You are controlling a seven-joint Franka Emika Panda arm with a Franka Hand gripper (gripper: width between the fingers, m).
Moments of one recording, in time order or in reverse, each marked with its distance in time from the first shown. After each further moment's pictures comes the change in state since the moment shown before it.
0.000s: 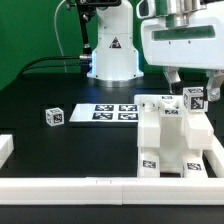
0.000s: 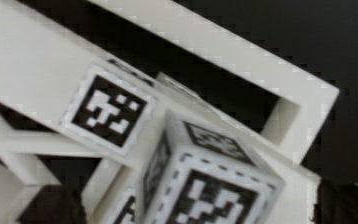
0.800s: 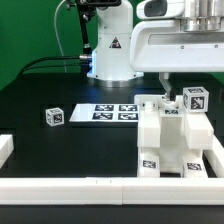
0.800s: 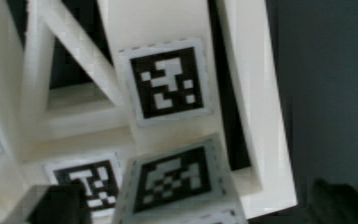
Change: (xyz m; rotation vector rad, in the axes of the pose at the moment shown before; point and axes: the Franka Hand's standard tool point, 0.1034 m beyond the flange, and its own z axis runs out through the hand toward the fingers) arm -0.005 -0.003 0.007 -0.078 0.041 -0.652
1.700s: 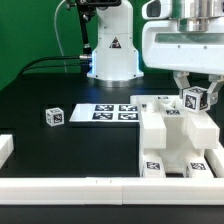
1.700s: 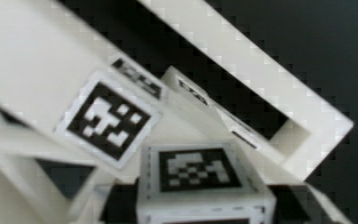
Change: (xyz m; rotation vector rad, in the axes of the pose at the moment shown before) arm 0.000 0.000 0.001 0.023 -0.012 0.754
